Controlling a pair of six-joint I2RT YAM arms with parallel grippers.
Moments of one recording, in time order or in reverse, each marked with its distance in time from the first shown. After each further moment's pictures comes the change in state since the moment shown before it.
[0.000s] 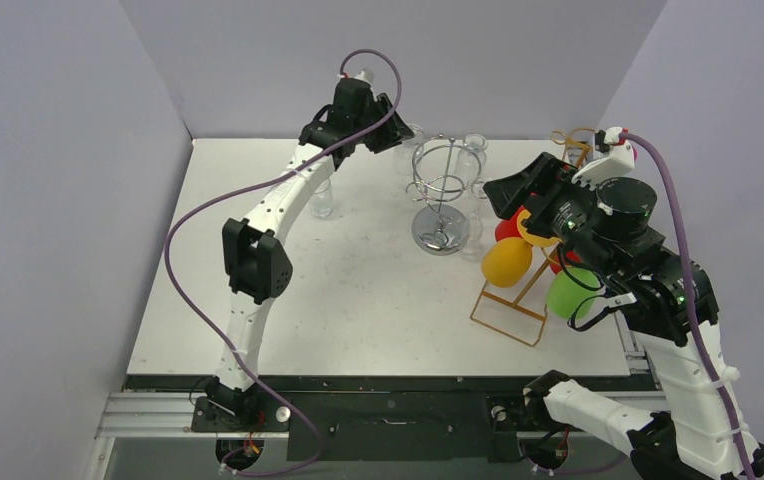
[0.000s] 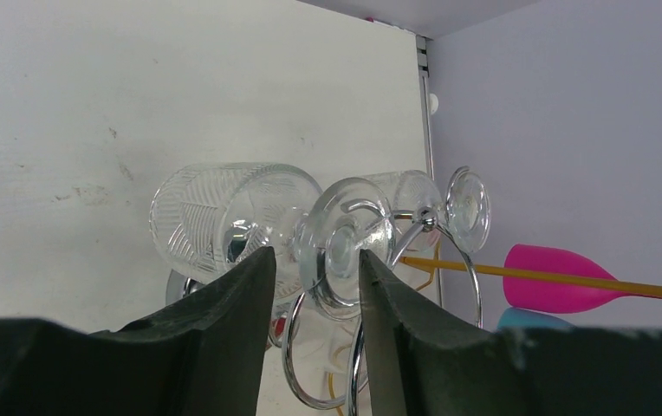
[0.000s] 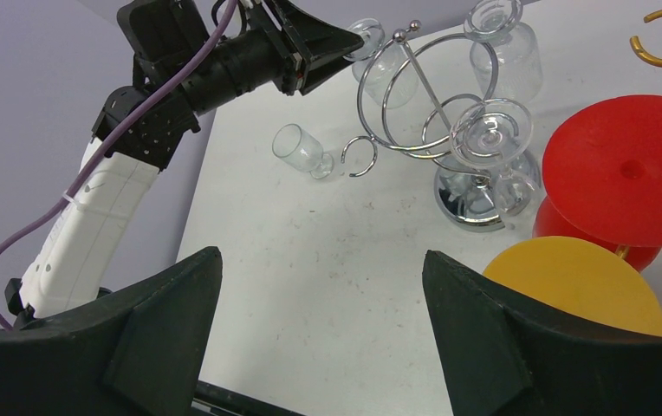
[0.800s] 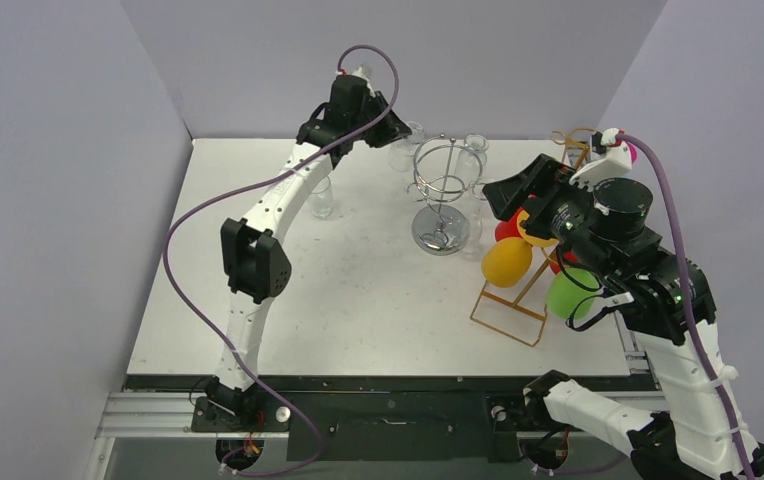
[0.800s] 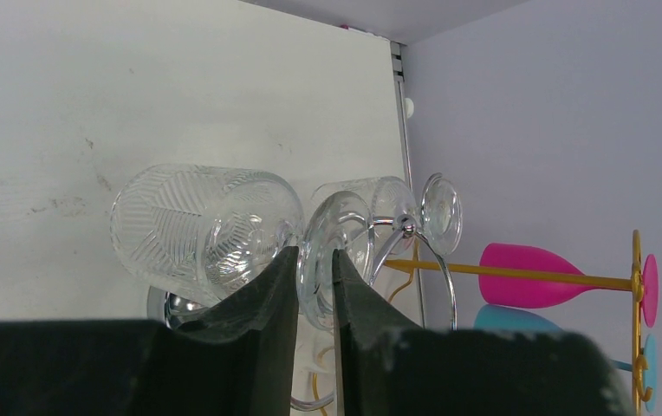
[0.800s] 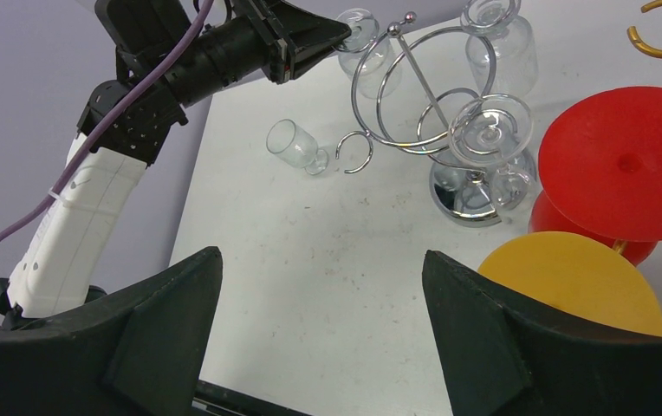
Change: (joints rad) left arm 0.011 0.006 0.008 0.045 0.040 -0.029; right arm 0.000 -0.002 -0.012 -0.004 0.003 0.000
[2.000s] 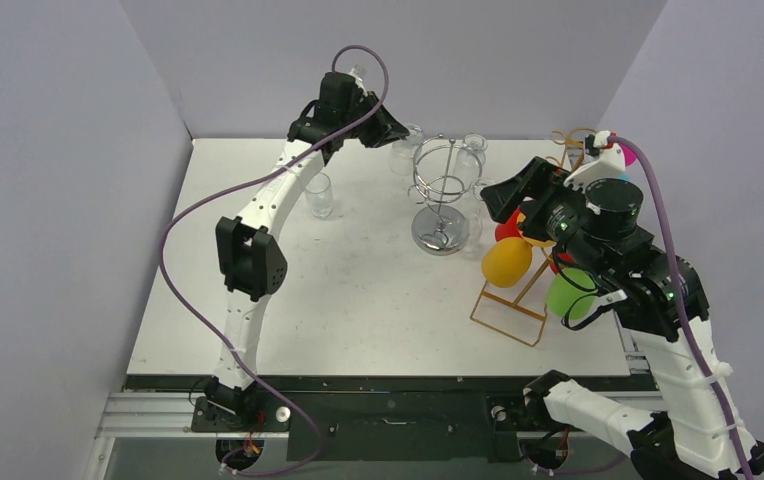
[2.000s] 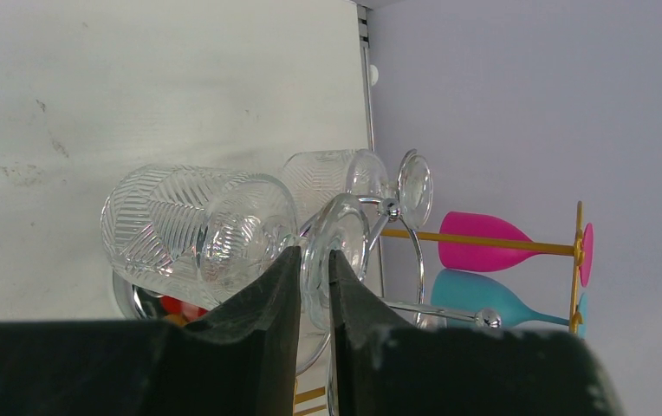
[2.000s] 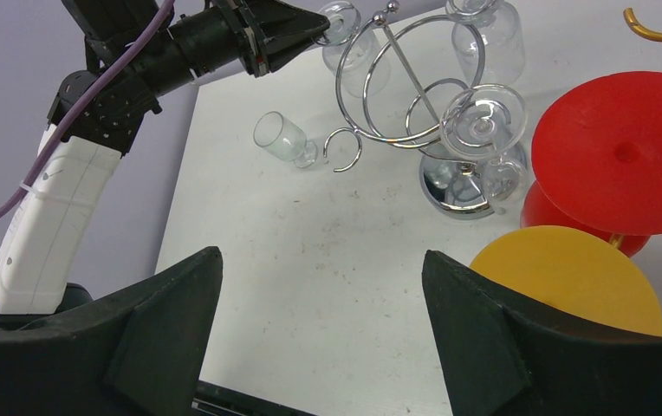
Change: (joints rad) left arm 0.045 0.000 0.000 -0.006 0.156 -0.079; right arm 0.000 -0.001 -0.032 0.000 0.008 0.000
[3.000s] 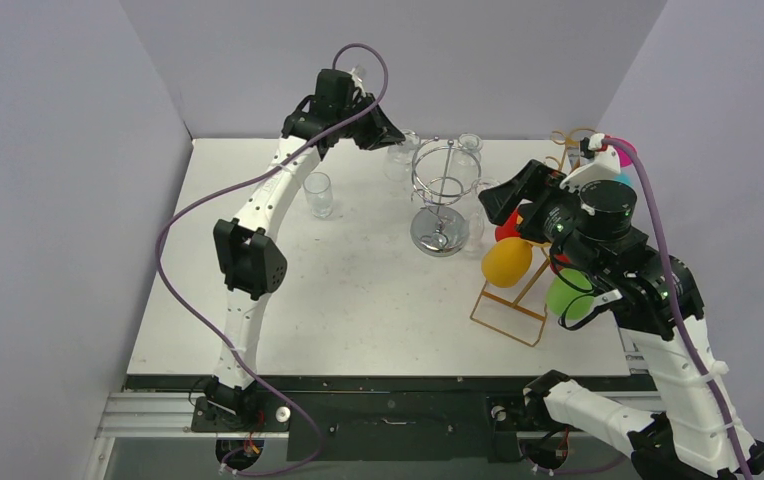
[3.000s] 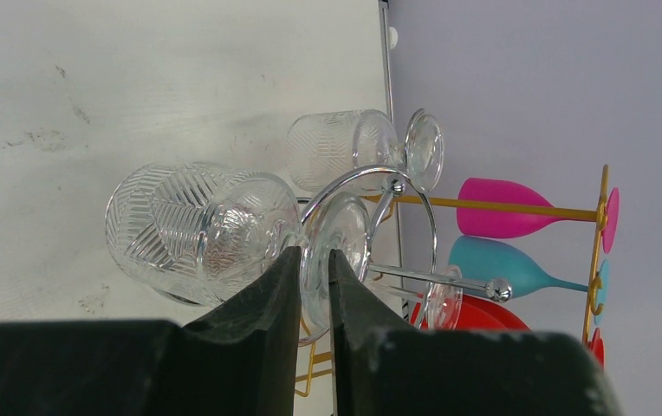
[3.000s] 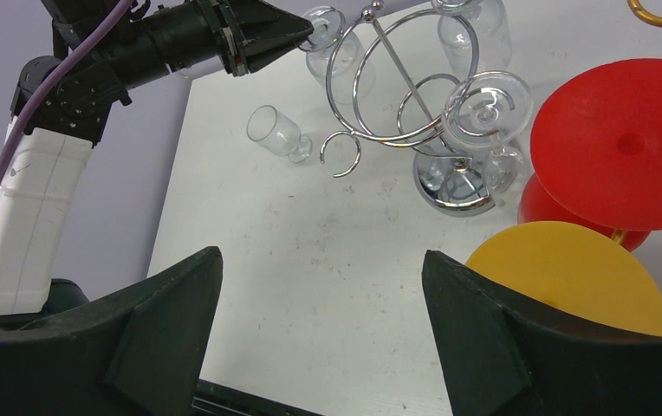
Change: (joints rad) left arm 0.011 0.014 0.090 -0.163 0.048 0.080; right arm -0.002 -0.006 -0.029 0.003 0.000 0.000
